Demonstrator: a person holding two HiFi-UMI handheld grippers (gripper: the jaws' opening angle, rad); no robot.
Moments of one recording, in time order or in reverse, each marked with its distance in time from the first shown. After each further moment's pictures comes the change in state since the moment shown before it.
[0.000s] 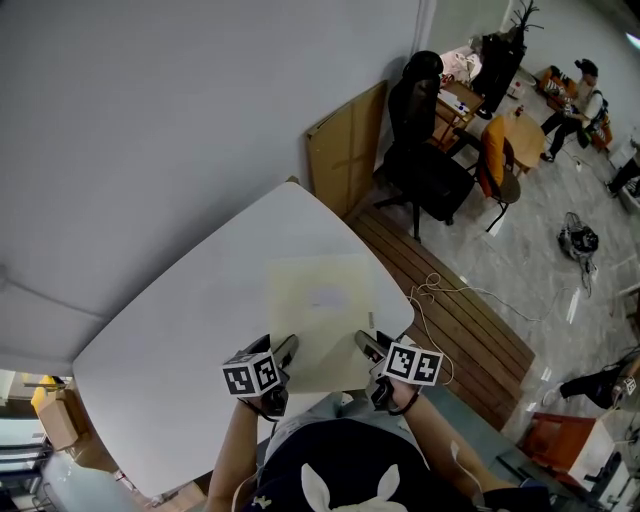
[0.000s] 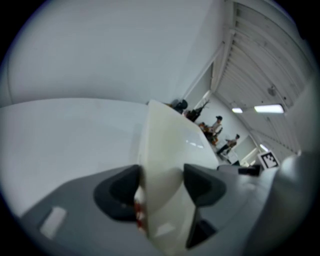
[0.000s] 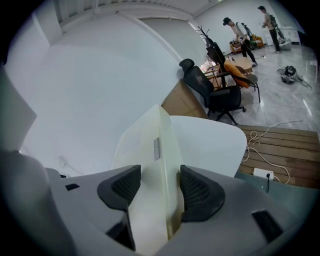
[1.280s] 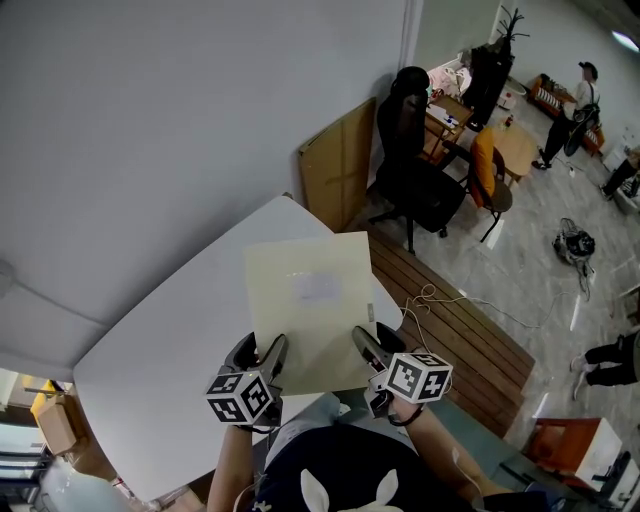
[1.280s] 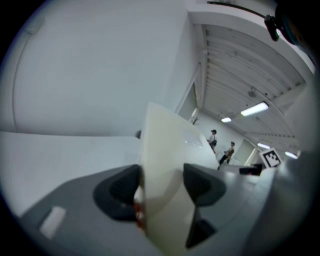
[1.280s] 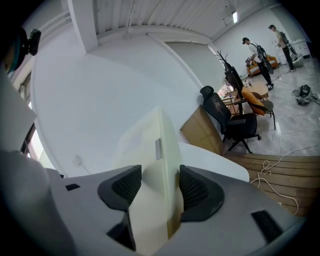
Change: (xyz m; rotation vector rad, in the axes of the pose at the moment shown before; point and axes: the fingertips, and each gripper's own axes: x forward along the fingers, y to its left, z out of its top) left arm -0.078 -0.065 0.053 0.133 -0.296 -0.019; right arm -0.075 0.070 0.050 -0.188 -0.223 0.132
